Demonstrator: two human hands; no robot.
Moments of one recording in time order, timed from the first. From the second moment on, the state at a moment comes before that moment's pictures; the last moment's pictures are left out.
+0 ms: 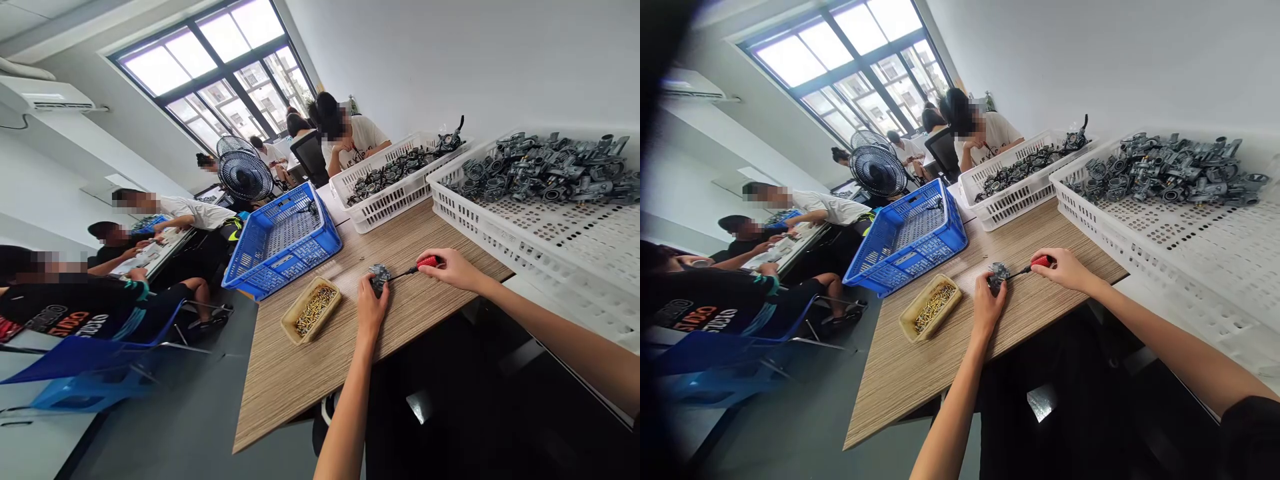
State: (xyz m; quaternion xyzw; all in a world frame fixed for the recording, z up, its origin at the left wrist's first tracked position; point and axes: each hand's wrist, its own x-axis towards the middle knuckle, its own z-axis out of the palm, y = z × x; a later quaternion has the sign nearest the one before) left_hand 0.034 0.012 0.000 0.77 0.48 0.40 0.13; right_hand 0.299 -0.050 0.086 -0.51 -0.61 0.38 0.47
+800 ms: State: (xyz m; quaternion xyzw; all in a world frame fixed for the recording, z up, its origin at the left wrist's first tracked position) left_hand 0.029 0.021 -0.007 0.75 0.49 0.41 0.15; right_hand 0.295 -0.045 0.072 -0.48 -0.53 0.47 0.52
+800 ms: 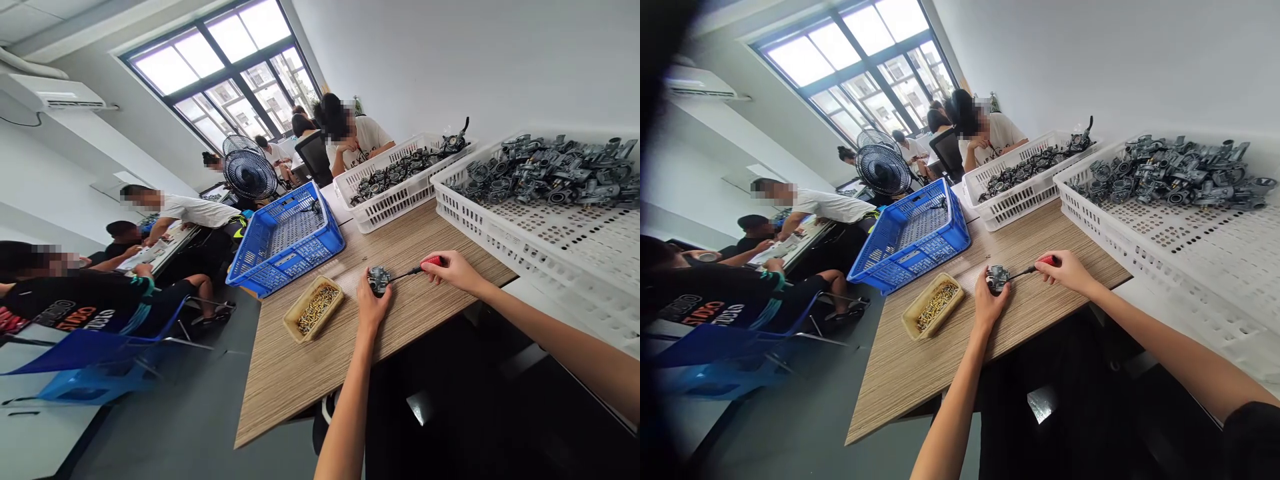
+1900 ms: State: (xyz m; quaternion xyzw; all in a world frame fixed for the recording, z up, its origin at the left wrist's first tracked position) left_hand 0.039 0.033 -0.010 0.71 0.50 0.46 0.18; right_hand 0.312 -0.049 0.024 -0.57 -0.61 0.41 0.36
